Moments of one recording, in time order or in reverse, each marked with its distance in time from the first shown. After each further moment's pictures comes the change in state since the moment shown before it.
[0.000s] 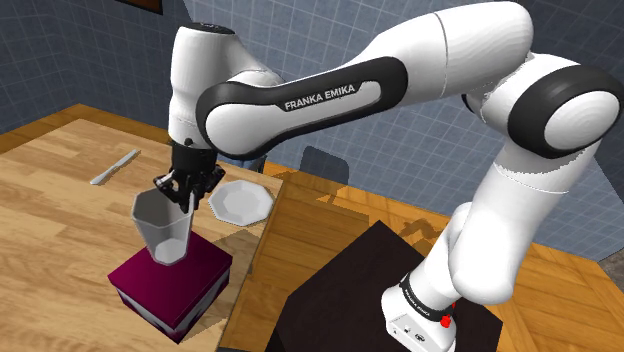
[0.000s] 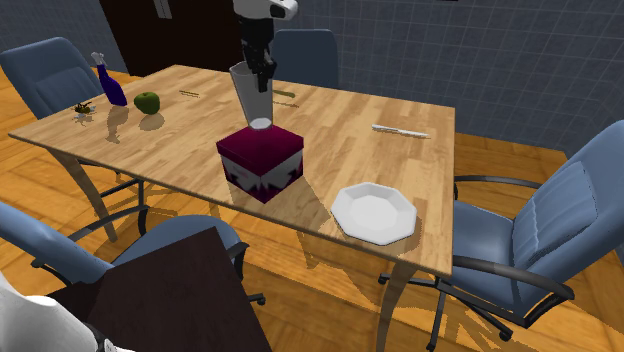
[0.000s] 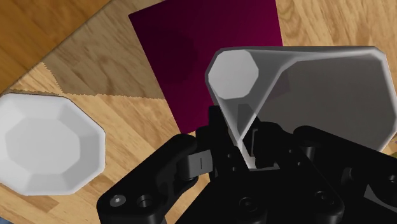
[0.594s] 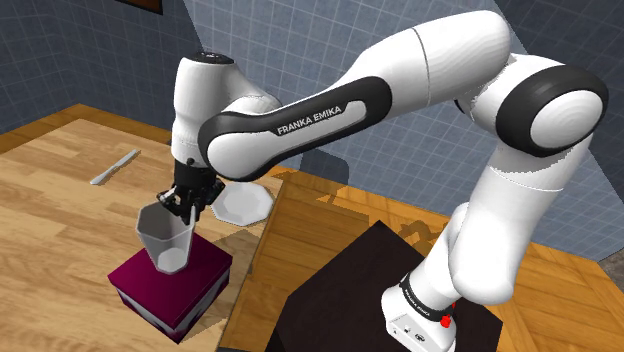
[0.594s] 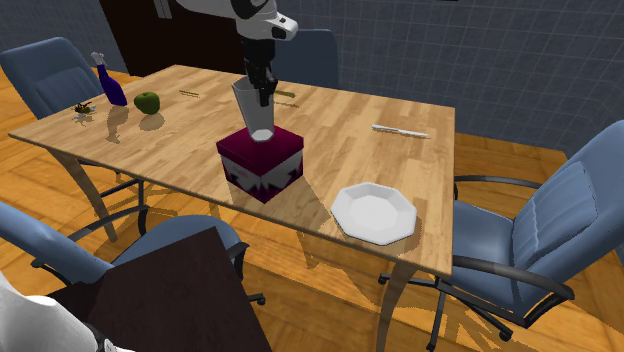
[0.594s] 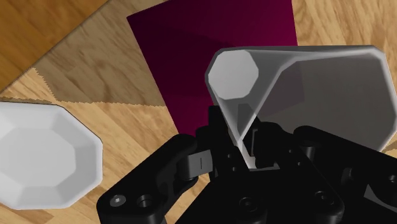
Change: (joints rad) arm 0.005 0.041 -0.004 -0.053 -0.016 0.091 0.005
